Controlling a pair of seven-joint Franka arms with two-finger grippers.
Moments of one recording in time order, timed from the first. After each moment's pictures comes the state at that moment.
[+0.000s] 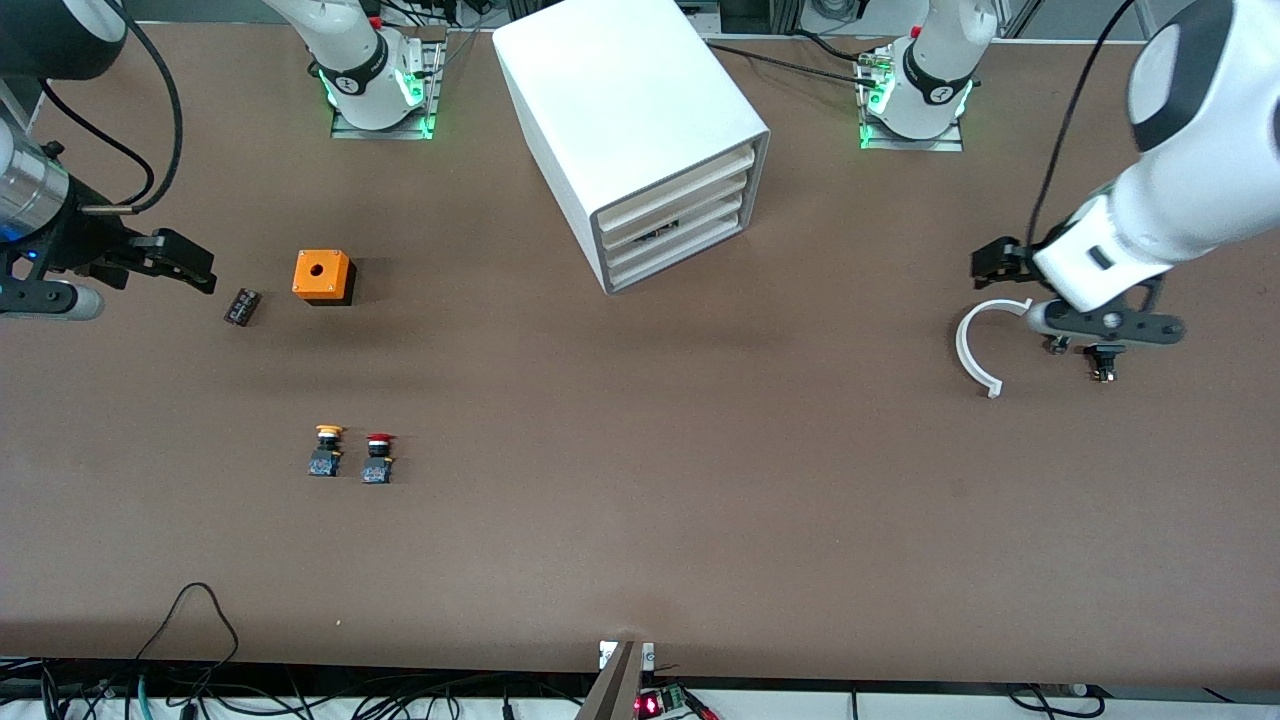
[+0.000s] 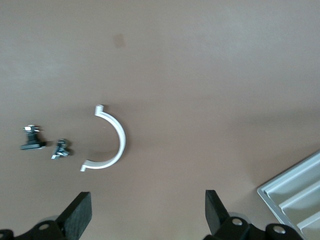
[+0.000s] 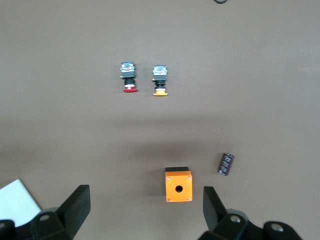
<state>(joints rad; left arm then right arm) -0.03 0.12 -0.10 -1.59 0.01 1.57 -0.03 0.04 0.13 0.04 -1.48 -0.01 1.59 0.12</state>
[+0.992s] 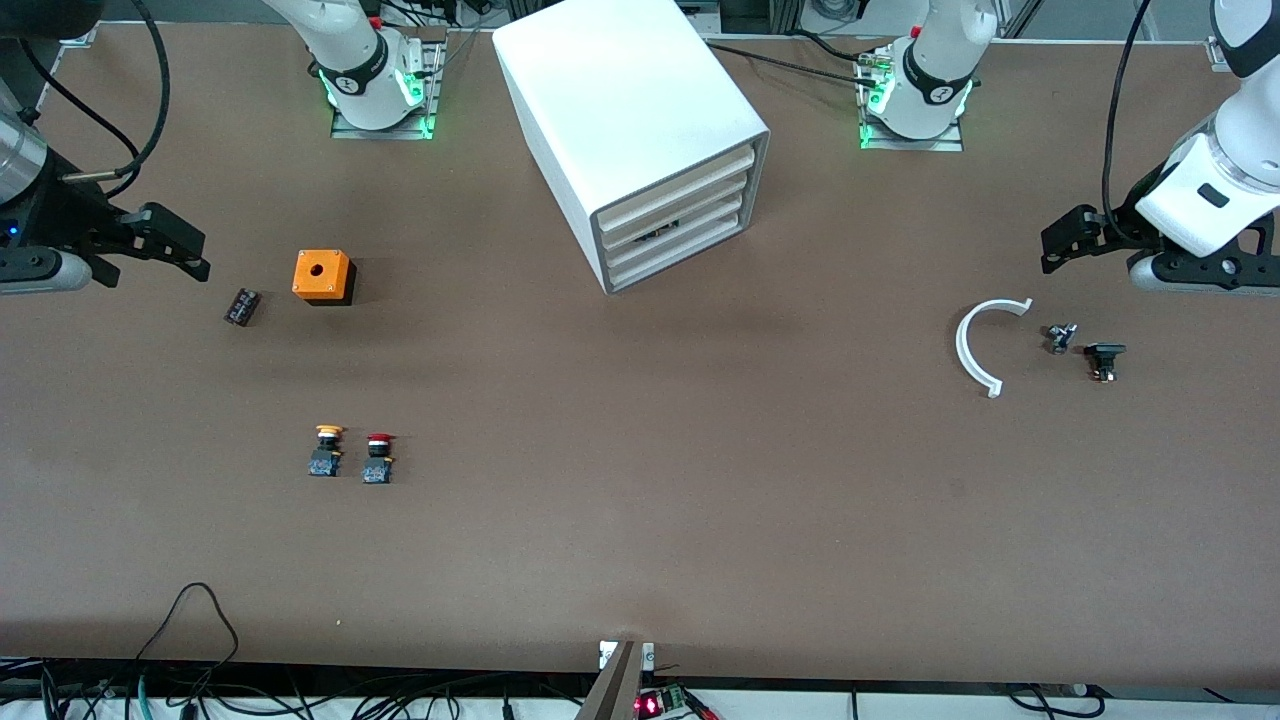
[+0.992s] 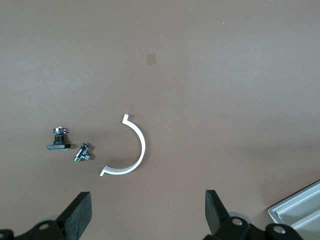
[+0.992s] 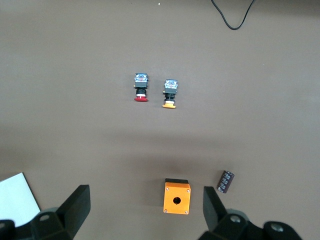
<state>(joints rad) -0.03 -0.03 -0.03 -1.73 0.01 1.68 -0.03 0.04 0.05 0.04 -1.56 0.00 1.67 0.00</state>
